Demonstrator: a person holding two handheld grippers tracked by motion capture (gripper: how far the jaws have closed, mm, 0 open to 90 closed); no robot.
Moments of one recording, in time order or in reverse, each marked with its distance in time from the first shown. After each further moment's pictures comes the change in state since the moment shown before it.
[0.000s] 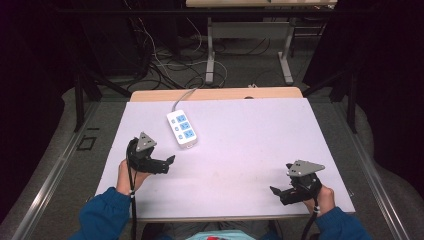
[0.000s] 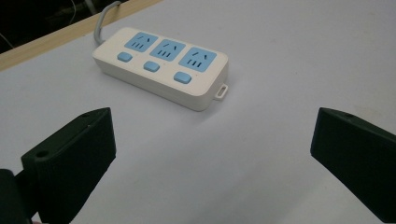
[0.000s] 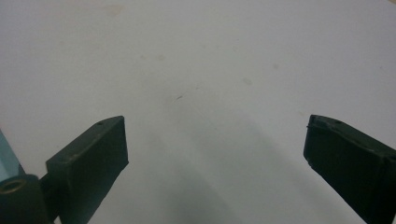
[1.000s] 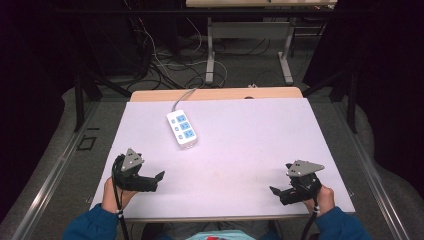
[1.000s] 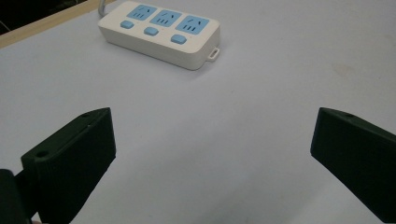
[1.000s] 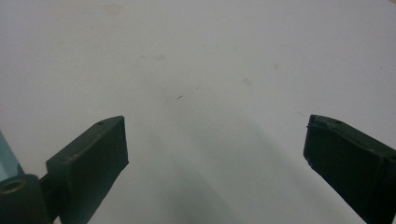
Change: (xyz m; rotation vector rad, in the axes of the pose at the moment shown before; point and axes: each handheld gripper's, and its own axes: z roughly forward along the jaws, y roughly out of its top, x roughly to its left) left arm -0.009 -0.036 -0.040 0.014 0.009 0.000; right arm 0.000 0.000 0.001 -0.005 -0.006 -0.010
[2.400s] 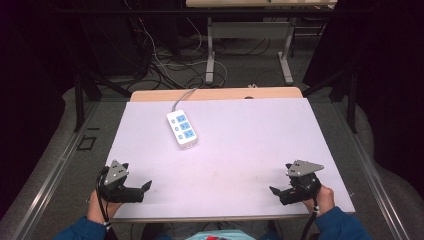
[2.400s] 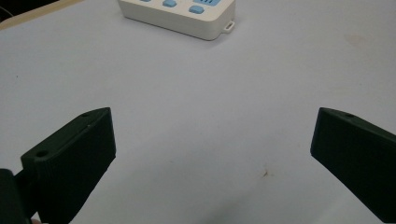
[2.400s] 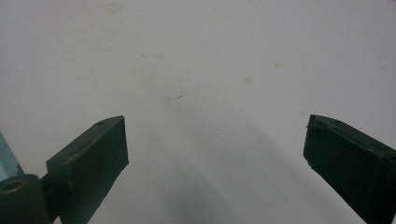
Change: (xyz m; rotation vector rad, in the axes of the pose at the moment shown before) left arm 0.013 -0.040 -0.020 -0.020 0.016 -0.024; right arm 0.001 0.000 0.000 0.016 0.002 0.013
